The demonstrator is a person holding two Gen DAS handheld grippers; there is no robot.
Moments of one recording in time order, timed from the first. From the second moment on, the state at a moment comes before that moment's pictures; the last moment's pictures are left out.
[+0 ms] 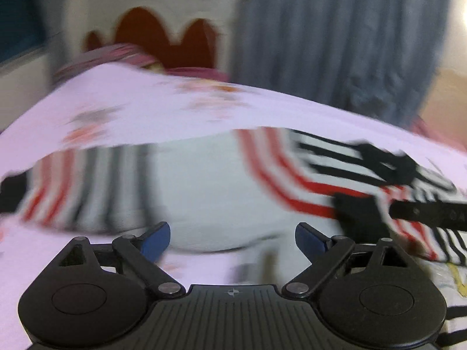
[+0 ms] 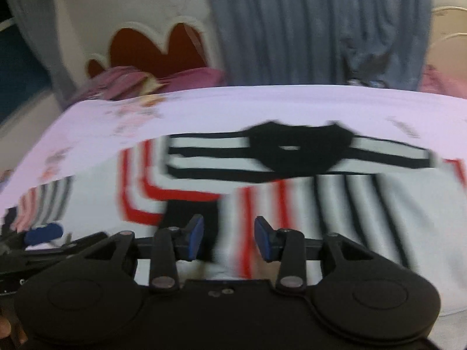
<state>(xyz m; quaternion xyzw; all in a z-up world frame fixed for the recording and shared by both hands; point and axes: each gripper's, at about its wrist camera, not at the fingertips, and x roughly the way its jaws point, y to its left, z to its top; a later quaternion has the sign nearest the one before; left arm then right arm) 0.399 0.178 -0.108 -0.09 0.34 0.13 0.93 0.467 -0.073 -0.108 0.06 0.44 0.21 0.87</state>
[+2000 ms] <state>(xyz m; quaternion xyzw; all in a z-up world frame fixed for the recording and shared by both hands) 0.468 0.076 -0.105 -0.09 0.31 -0.10 0.94 0.460 -0.229 -0.121 0.24 0.43 0.06 0.87</state>
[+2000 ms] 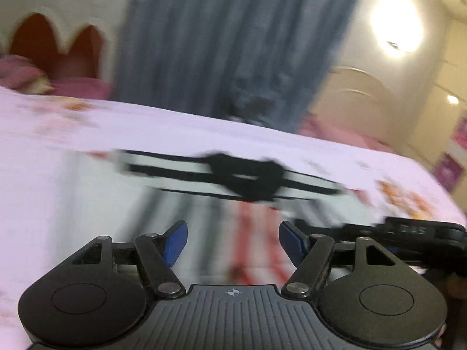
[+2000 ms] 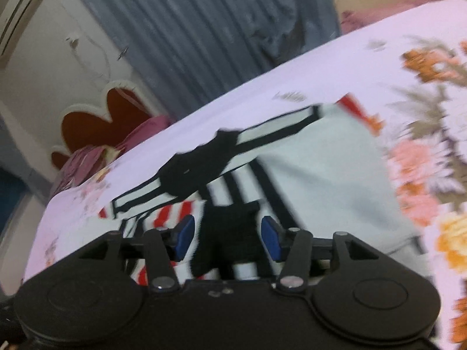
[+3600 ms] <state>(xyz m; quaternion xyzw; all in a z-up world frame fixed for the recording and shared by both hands) 0.554 0.098 -0.133 -0.02 0.37 -0.09 0.93 0.529 -0.120 -0.139 0.04 0.44 0.12 0.89</state>
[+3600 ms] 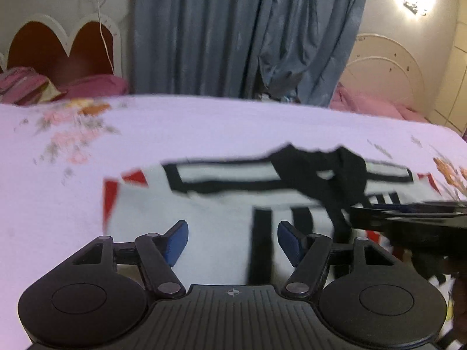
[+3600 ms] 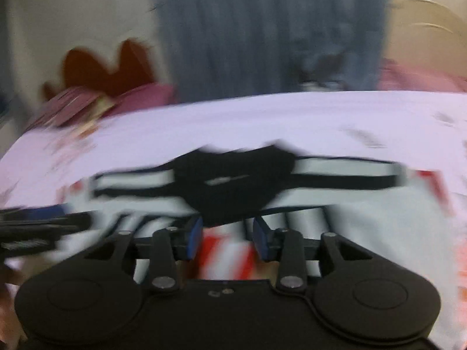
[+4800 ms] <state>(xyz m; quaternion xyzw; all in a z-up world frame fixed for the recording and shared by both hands) 0.446 0.106 -0.142 0.07 0.36 -0.08 0.93 0.451 -0.175 -0.145 0.02 0.44 0.03 0.90</state>
